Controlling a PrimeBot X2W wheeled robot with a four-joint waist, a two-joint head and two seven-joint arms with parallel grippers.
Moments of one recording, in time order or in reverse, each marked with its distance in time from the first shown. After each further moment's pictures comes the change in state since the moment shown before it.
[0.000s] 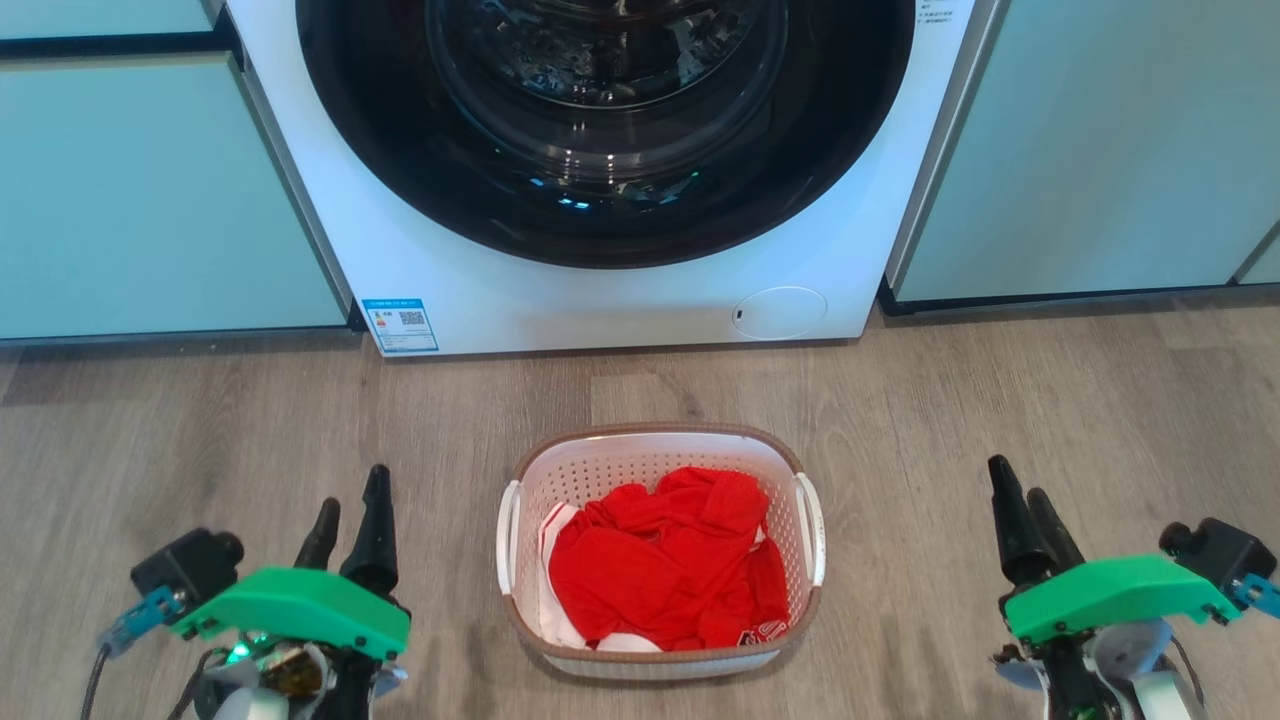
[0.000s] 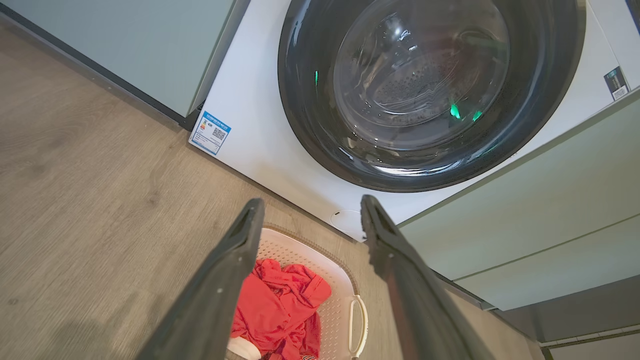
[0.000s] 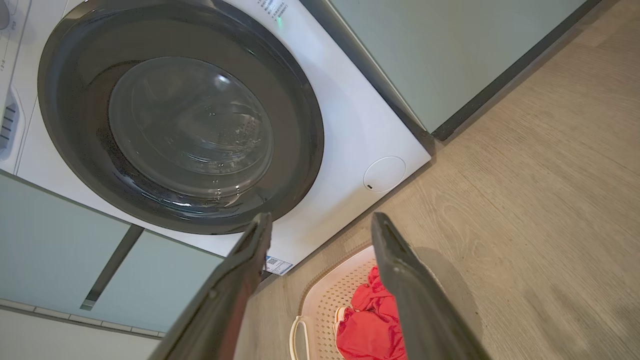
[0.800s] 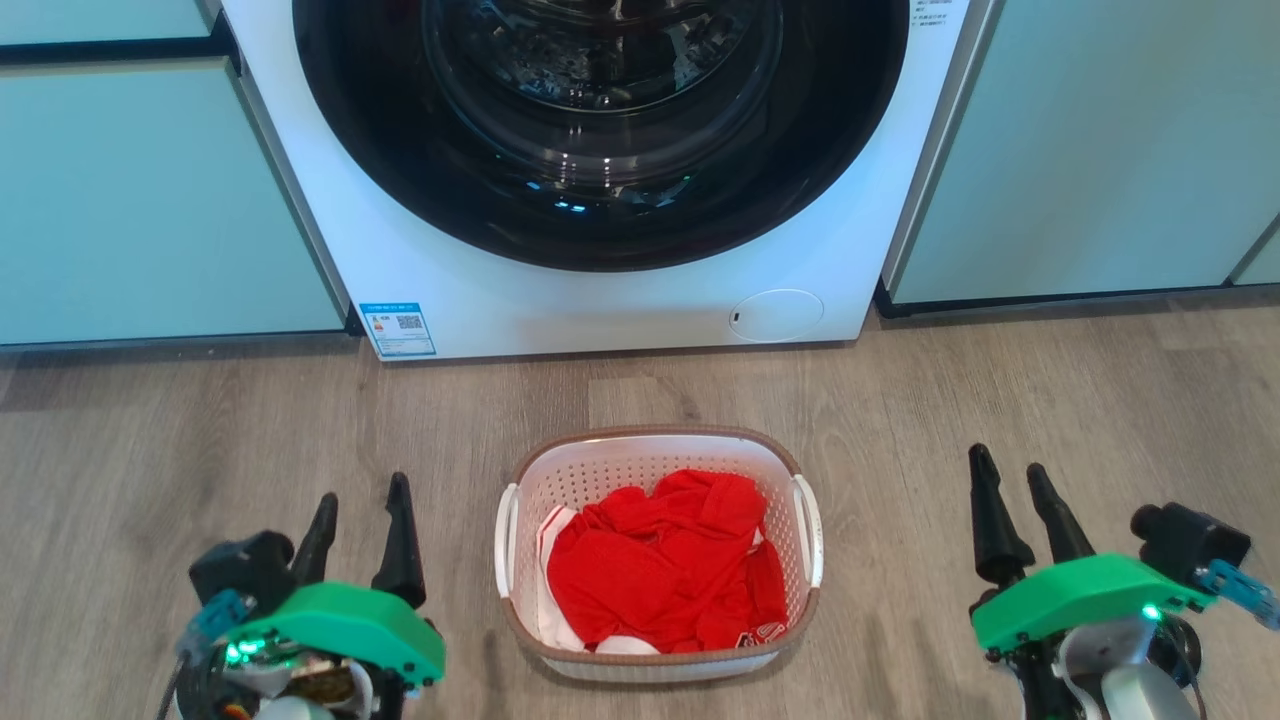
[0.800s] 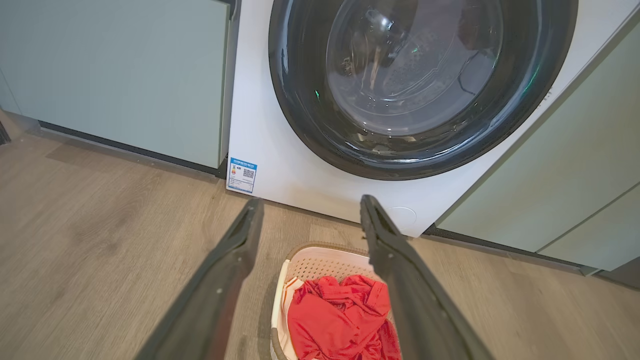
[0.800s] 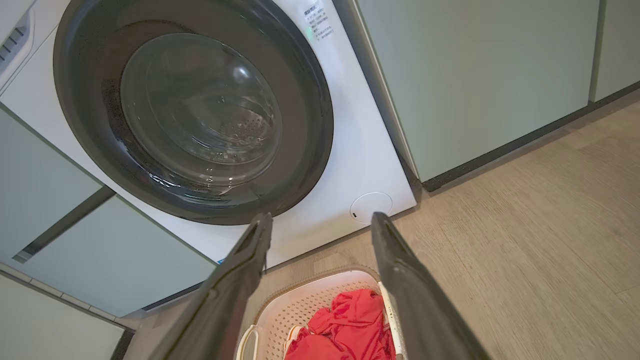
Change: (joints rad) left arm 0.019 0.041 -0.105 -0.040 0.274 0.106 -0.067; right arm 0.003 -0.001 0.038 -0.030 -0.273 0.000 -0.066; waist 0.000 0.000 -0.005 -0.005
